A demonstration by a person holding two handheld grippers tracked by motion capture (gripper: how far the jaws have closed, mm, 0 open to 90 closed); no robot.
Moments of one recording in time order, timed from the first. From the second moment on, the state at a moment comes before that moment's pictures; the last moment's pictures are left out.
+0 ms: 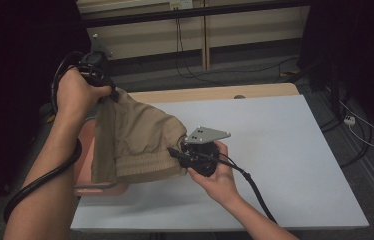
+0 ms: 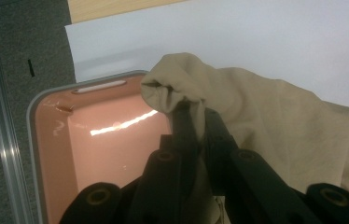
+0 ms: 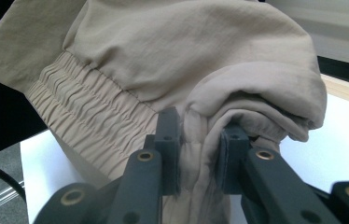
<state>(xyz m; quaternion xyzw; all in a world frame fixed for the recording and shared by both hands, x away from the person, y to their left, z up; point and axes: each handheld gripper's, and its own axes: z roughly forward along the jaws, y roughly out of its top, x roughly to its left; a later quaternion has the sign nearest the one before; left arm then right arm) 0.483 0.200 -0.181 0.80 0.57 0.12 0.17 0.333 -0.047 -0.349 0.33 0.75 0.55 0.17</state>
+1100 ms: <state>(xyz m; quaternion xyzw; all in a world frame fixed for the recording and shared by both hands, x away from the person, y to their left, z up) 0.481 0.219 -0.177 0.79 0.57 0.13 0.17 0.342 -0.016 -0.354 0.32 0.75 0.55 0.17</state>
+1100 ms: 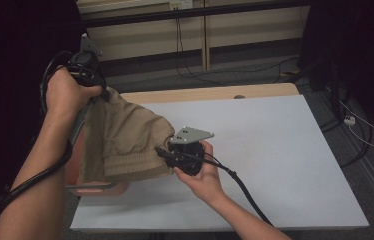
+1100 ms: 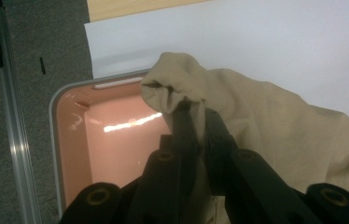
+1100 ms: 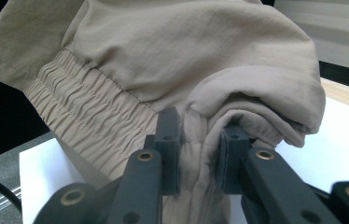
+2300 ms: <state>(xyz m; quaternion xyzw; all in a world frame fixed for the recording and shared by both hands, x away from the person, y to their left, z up) 0.480 0.237 -0.174 0.78 0.59 0.14 0.17 0.349 0.009 -0.355 0.31 0.76 0.56 0.16</state>
